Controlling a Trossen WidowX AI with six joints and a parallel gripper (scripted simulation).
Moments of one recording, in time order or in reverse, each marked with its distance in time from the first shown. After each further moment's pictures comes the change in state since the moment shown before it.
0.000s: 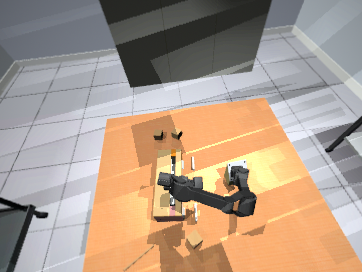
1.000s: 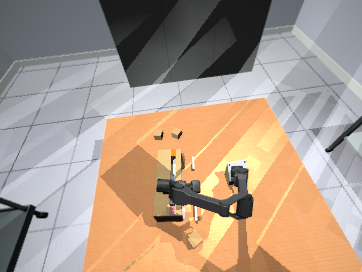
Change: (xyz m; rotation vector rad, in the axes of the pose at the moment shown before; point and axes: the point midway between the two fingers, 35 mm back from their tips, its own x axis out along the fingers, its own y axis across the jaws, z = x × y) arm 0.033 -0.010 0.015 -0.030 0.018 -0.004
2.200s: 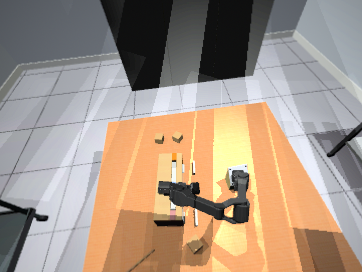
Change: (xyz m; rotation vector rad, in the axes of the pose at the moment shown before) arm 0.039 -0.005 -0.012 0.001 -0.008 -0.009
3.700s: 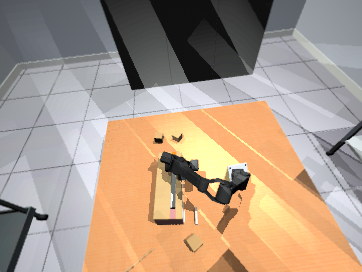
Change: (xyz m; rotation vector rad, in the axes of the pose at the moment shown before) arm 0.044 0.005 -0.121 0.006 0.006 0.009
